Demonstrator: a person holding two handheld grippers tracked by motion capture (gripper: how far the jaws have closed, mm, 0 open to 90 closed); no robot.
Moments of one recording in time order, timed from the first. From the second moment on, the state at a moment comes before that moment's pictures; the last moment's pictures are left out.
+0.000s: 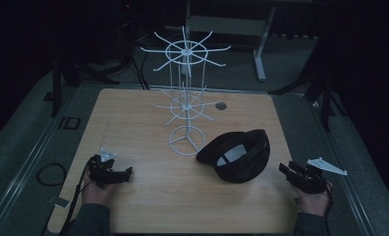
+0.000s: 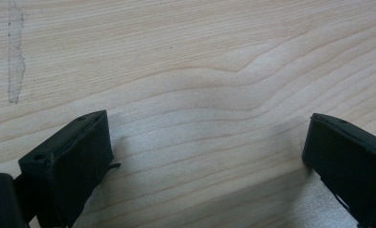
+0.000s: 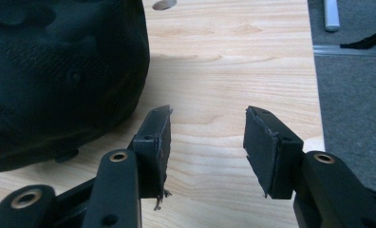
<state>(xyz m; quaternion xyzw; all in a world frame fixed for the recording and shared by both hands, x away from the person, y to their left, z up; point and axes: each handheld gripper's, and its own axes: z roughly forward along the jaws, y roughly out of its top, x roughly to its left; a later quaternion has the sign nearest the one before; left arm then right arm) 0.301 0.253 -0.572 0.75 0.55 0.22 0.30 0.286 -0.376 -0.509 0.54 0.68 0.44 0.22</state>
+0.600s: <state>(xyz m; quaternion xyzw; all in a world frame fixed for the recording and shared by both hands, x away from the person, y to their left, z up) 0.301 0.253 -0.572 0.75 0.55 0.22 0.30 0.286 -0.370 -0.466 0.48 0.70 0.48 0.22</state>
